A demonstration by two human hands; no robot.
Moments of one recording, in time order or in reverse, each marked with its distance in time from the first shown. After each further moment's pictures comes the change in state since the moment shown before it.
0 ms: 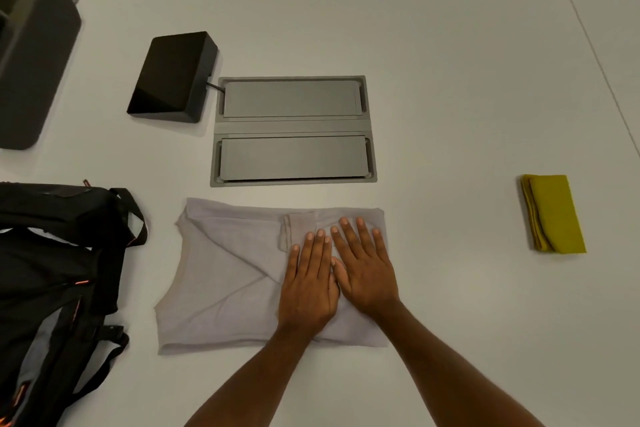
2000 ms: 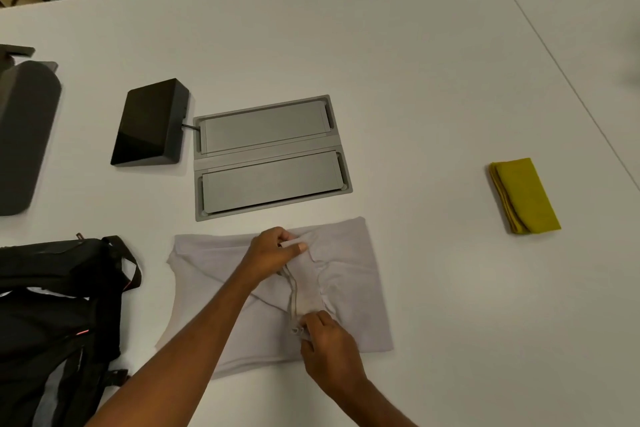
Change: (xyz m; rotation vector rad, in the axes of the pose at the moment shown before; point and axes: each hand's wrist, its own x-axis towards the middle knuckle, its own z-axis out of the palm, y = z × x) left_hand 0.101 -0.067 -0.100 -0.832 -0.401 -0.400; right_hand -0.081 -0.106 -0.011 0.532 -0.059 0.237
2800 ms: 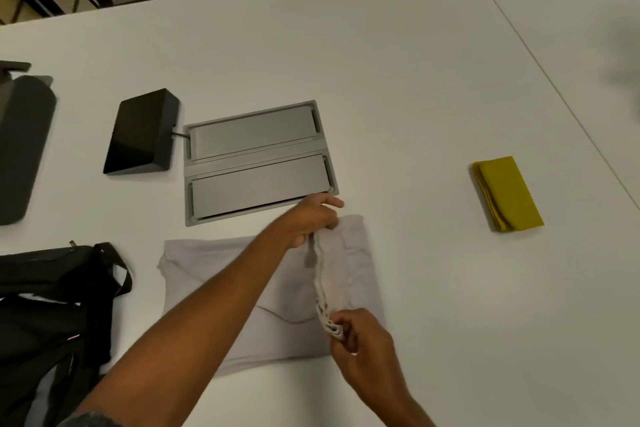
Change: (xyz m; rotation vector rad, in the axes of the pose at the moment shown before) left_hand 0.029 0.130 0.046 -0.216 -0.281 -0.087; right_hand -0.047 0.031 -0.090 0.475 0.263 0.110
